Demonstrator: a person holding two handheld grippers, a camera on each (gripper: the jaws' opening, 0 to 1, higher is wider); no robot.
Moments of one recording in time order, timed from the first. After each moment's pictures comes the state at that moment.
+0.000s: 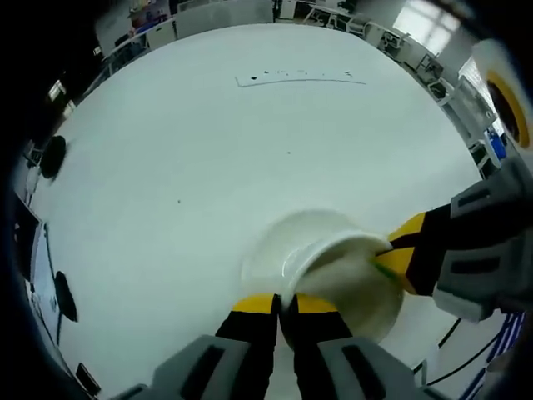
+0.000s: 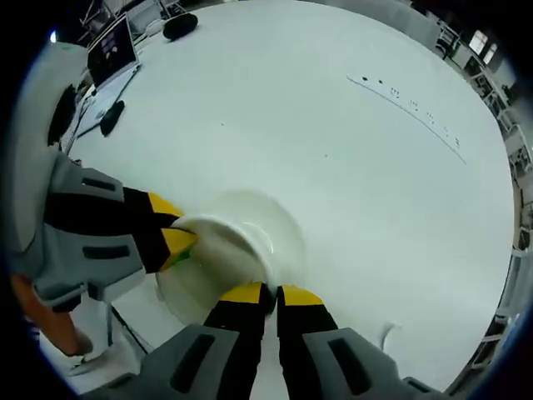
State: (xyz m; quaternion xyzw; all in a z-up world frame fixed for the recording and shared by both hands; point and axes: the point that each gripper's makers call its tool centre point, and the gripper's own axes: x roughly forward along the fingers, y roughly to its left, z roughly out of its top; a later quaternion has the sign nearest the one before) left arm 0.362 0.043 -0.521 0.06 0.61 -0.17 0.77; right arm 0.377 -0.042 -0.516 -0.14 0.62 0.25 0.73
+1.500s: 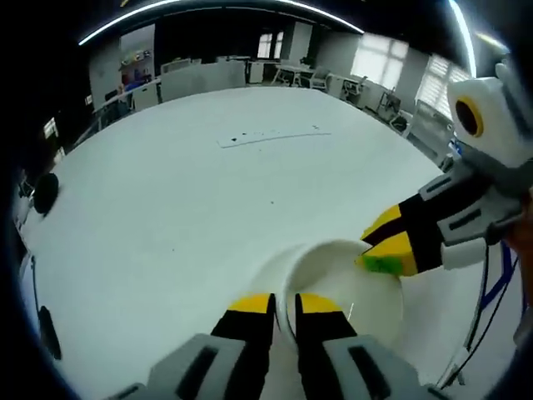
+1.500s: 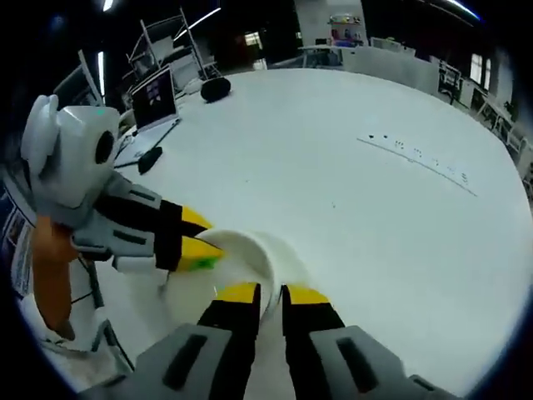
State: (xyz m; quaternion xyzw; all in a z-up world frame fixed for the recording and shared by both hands) left arm 0.383 0.036 -0.518 0.04 0.42 -0.26 0.87; right arm 0.384 -0.027 -0.503 -0.06 0.41 0.36 0.83
